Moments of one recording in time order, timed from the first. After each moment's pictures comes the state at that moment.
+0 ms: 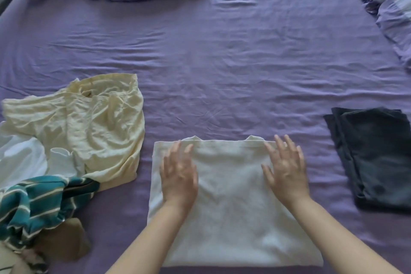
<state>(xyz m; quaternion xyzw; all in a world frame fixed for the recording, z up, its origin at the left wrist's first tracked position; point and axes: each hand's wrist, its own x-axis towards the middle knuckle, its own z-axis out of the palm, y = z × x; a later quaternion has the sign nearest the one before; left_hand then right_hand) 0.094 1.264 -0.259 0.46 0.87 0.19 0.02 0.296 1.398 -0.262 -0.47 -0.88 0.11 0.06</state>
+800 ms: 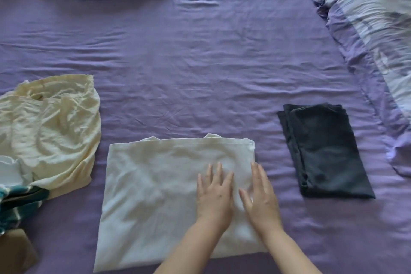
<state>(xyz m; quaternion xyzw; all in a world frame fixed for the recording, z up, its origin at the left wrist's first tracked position) 0.255 1.315 -0.268 0.55 0.79 0.05 0.27 0.372 1.359 -0.273 -0.56 -0.77 0.30 0.07</state>
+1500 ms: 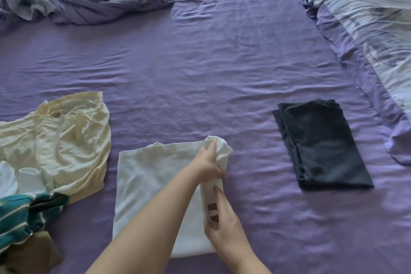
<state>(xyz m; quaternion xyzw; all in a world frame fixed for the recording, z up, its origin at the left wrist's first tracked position) 0.185 1.380 -0.241 0.46 0.75 0.09 0.47 0.329 1.284 -0.230 -0.48 -0.67 0.56 0.06</state>
